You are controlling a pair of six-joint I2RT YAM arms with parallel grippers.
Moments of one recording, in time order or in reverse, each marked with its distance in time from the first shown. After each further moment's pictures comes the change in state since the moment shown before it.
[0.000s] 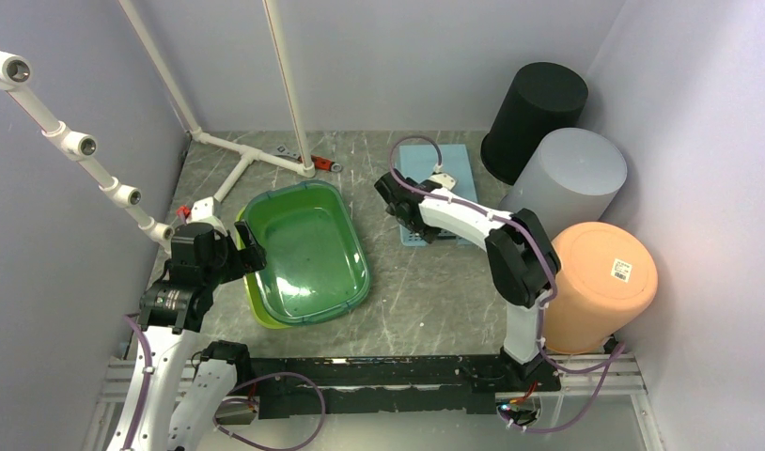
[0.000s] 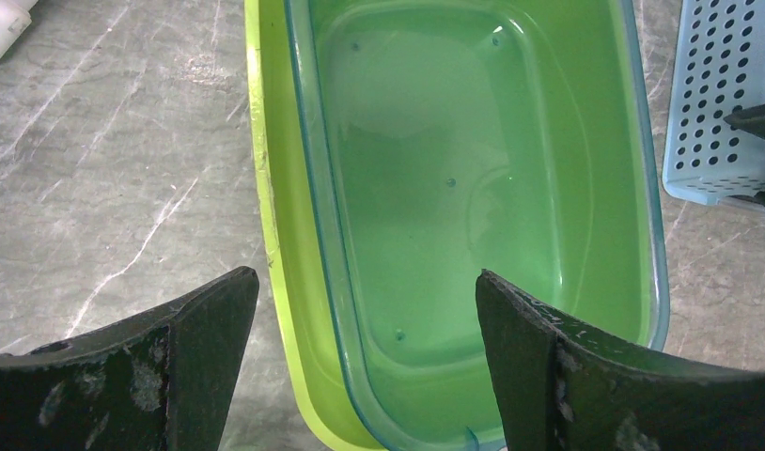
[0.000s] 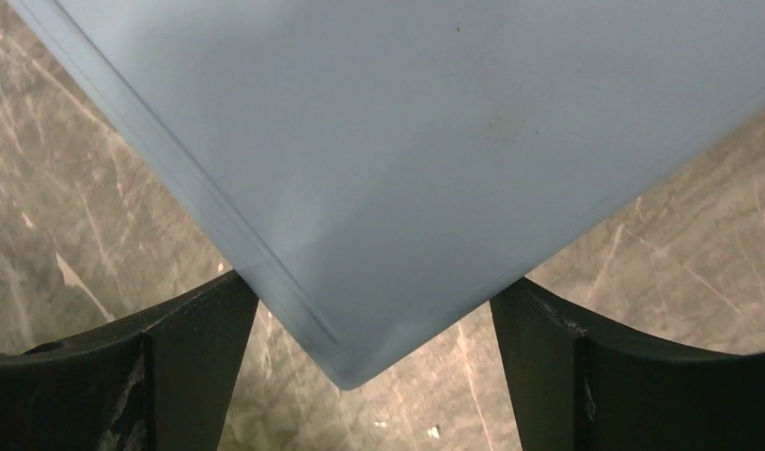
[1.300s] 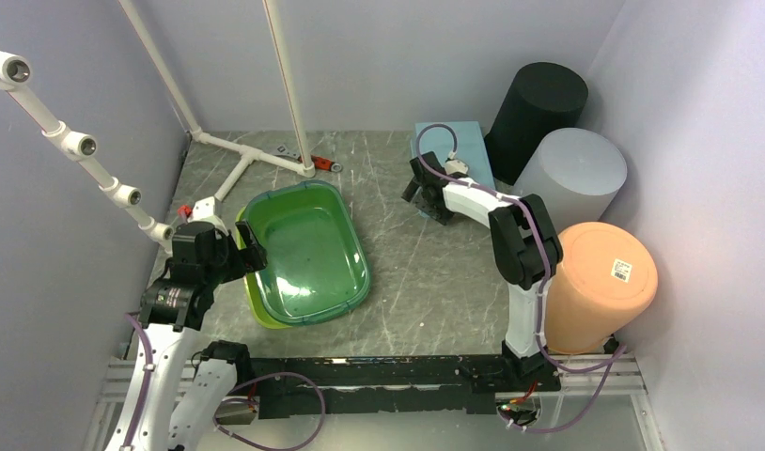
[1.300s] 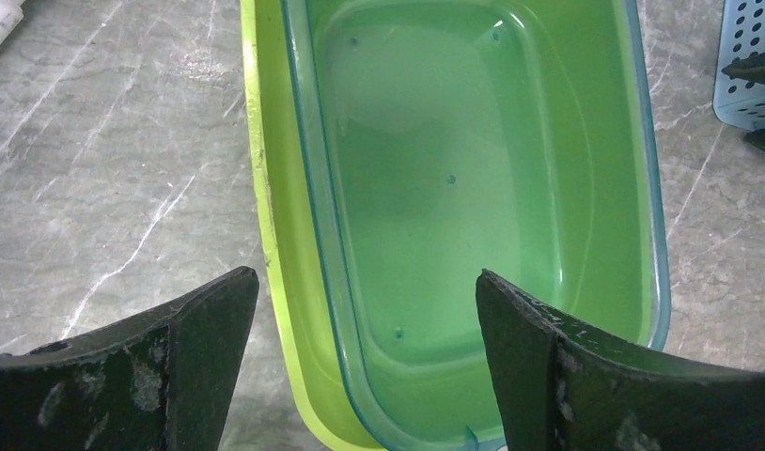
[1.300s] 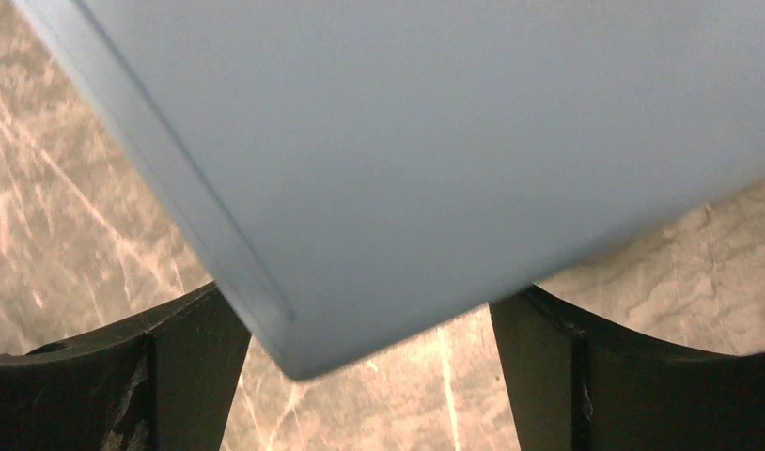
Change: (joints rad) left arm 0.000 0.009 0.000 0.001 0.006 0.000; right arm -0.243 0.125 0.003 0.319 -0.266 -0.311
